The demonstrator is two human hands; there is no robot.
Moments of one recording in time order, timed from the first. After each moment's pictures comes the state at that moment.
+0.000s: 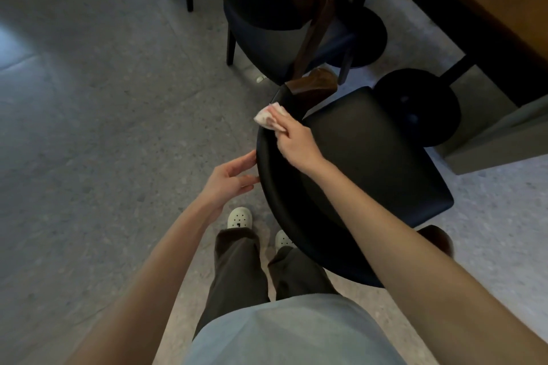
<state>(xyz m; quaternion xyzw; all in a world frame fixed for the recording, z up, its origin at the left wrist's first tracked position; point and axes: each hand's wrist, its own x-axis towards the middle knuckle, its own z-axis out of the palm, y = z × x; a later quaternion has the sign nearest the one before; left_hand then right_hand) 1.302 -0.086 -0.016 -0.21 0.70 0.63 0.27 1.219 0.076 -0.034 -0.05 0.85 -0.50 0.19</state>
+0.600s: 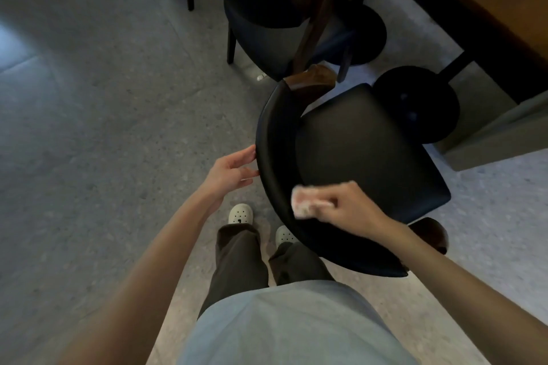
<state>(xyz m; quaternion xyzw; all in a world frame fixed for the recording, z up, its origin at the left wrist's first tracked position) 1.304 -0.084 -0.004 -0.22 0.72 0.60 0.28 1.327 0.178 -0.016 -0.13 0.83 -0.44 0.31</state>
